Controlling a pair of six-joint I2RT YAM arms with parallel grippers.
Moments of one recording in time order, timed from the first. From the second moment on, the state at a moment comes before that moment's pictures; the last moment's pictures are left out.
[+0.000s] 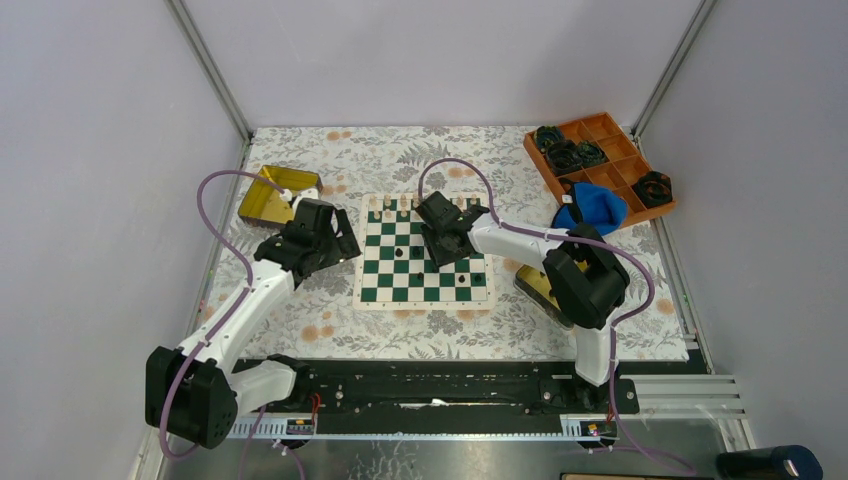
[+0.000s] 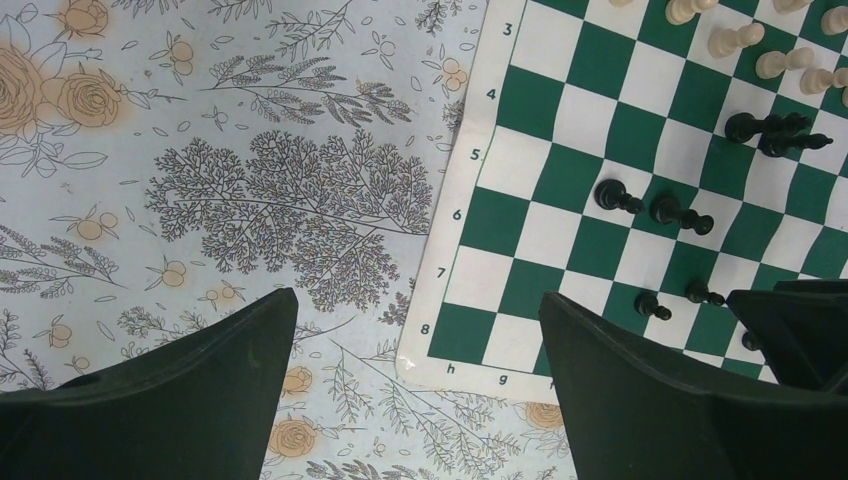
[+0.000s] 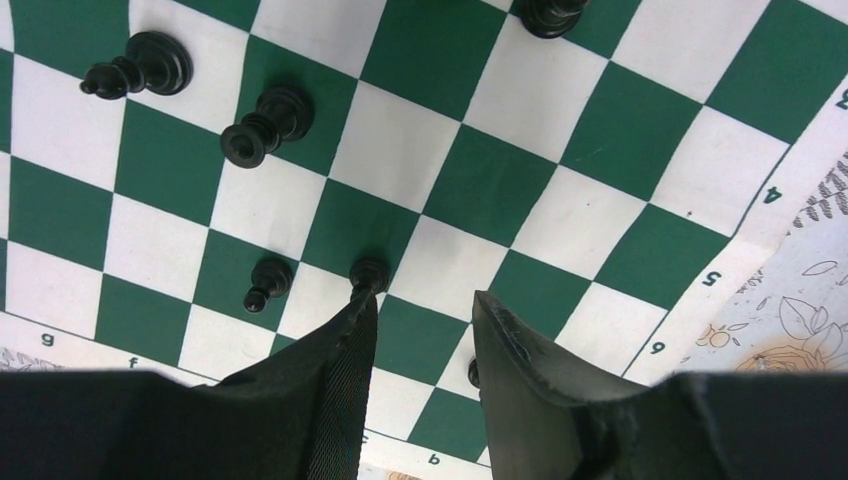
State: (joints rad) left arm -0.30 1.13 0.84 -0.59 -0.22 -0.57; right arm 0.80 1.94 1.37 -0.55 0.16 0.36
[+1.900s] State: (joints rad) left arm -0.30 1.14 0.82 -0.57 -0.21 -0.54; right arm 0.83 2.02 1.46 -0.59 0.10 0.35
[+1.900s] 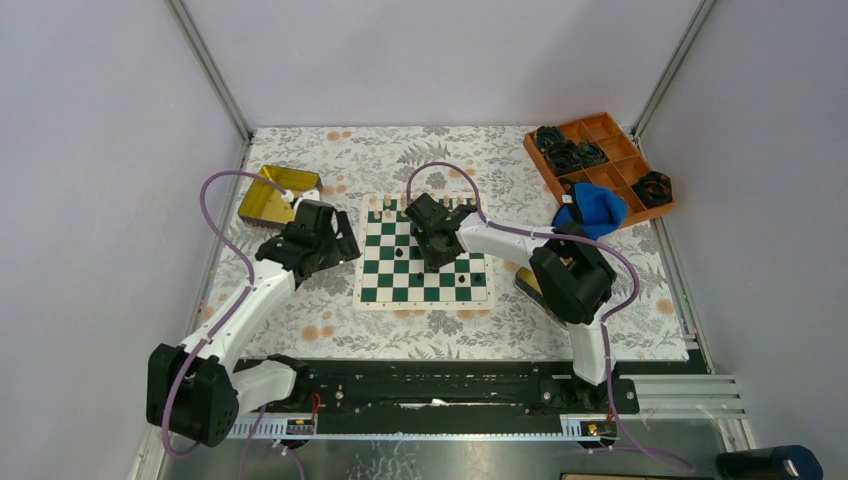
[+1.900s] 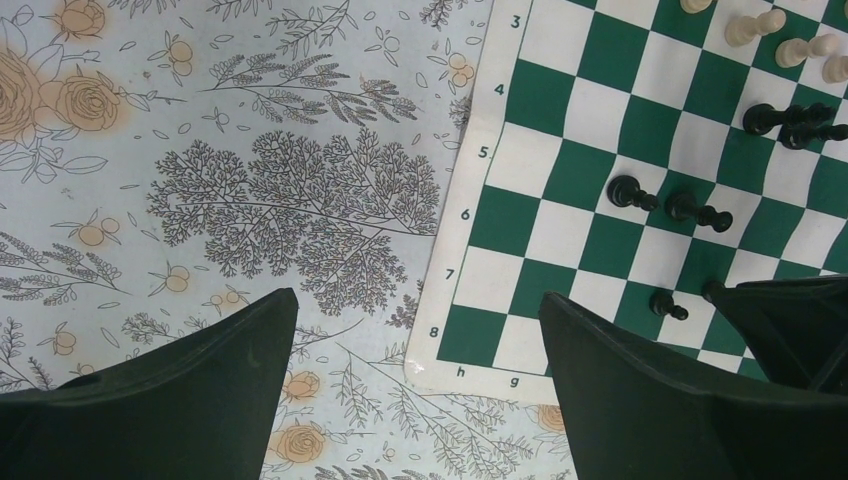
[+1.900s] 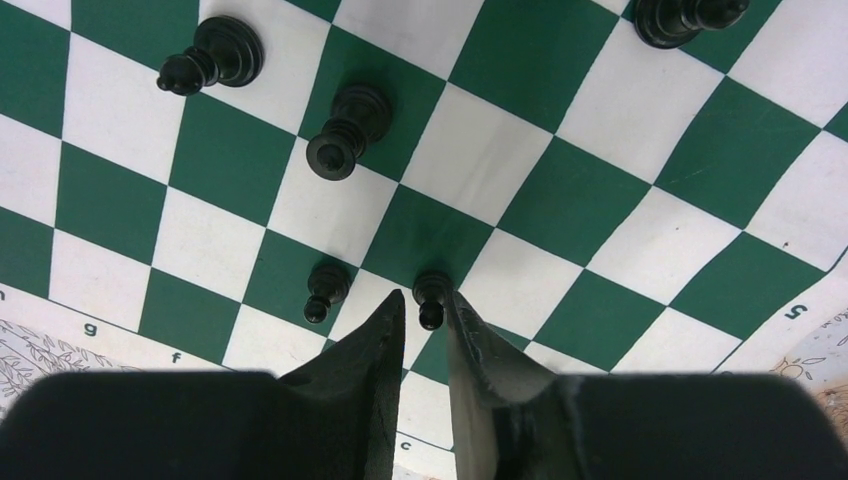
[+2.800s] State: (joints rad) left arm -0.28 1.15 0.81 -0.56 -0.17 -0.53; right arm 0.83 1.98 1.45 -0.64 0.14 0.36
